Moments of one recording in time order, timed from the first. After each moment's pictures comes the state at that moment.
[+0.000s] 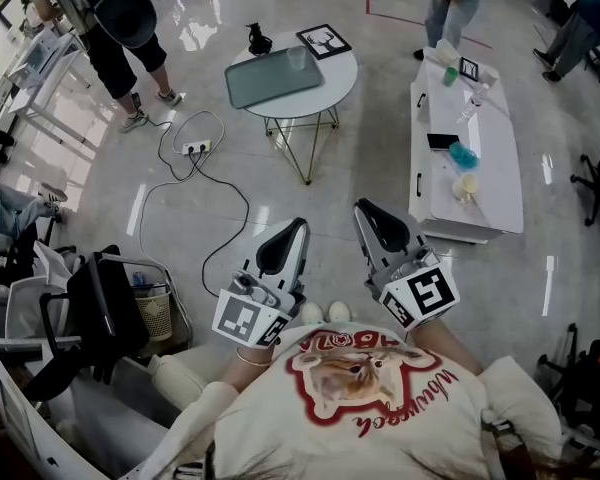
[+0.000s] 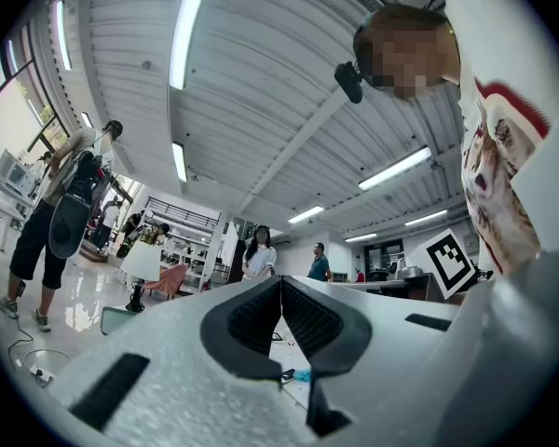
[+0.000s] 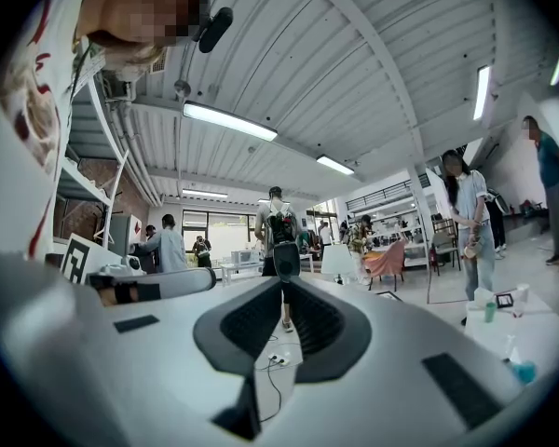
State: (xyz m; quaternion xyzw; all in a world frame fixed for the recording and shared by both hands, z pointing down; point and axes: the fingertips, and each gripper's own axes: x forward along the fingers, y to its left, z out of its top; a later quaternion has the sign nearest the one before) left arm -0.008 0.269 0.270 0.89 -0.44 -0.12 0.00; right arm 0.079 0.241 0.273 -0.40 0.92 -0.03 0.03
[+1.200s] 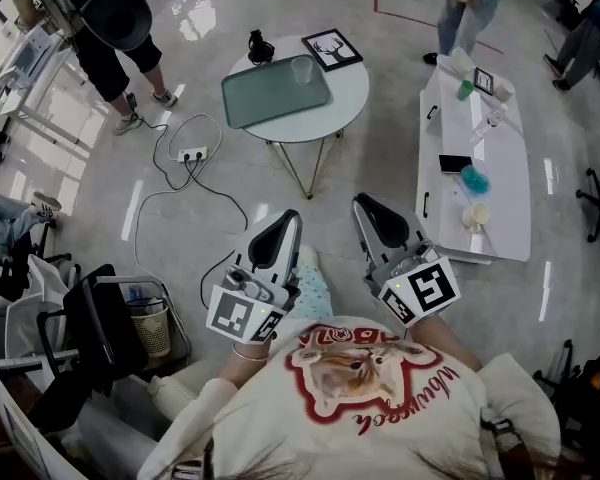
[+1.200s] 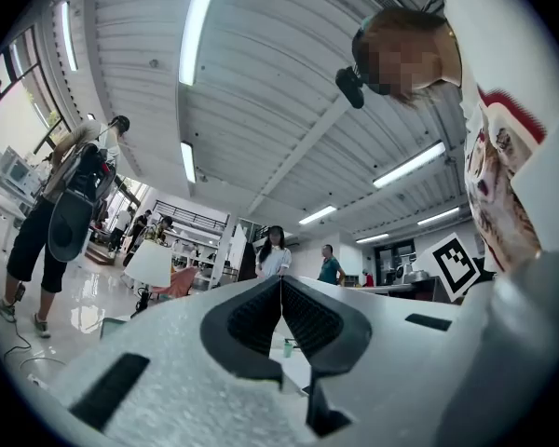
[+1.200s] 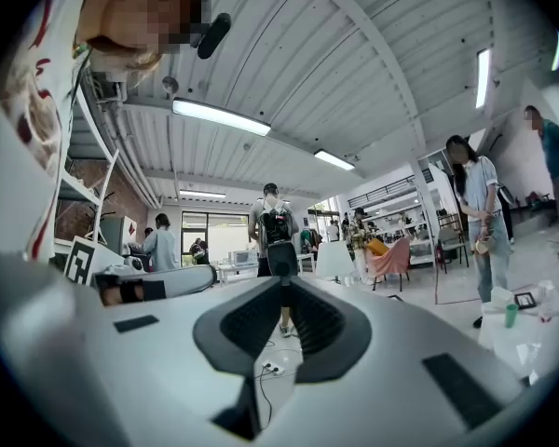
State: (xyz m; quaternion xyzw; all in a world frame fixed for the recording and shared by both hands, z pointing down) left arm -0.045 0.129 0.283 0.88 -0.46 -0.13 0.00; right arm 0.051 0.102 0.291 -0.39 0.92 -0.04 0.04
